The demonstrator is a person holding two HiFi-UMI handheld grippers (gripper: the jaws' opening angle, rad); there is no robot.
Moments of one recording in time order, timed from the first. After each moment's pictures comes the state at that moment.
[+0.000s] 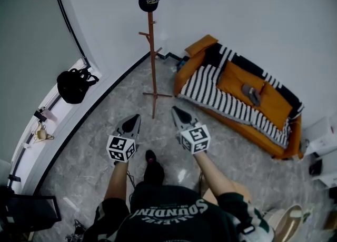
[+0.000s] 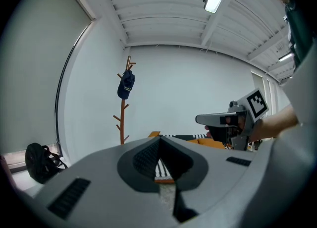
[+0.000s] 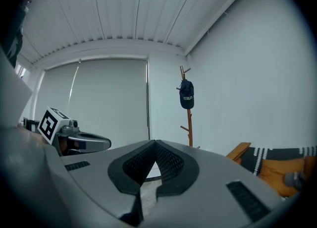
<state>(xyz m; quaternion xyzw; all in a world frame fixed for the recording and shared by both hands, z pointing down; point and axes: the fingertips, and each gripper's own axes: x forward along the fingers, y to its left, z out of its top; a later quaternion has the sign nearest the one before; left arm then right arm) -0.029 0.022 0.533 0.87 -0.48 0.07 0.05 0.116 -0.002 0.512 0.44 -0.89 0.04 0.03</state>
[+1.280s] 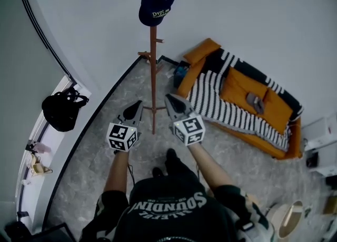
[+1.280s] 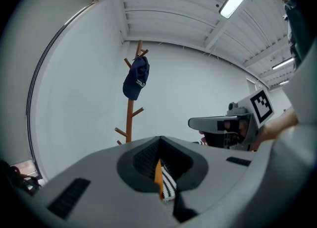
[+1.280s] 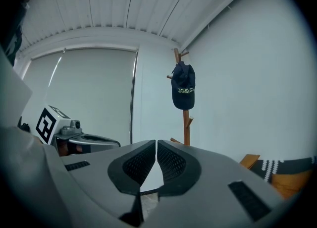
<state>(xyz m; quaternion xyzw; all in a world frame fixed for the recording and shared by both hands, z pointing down) -0.081 -0.286 0.506 0.91 -0.42 0.05 0.04 0.021 -0.290 0.486 0.49 -0.87 0.02 0.02</state>
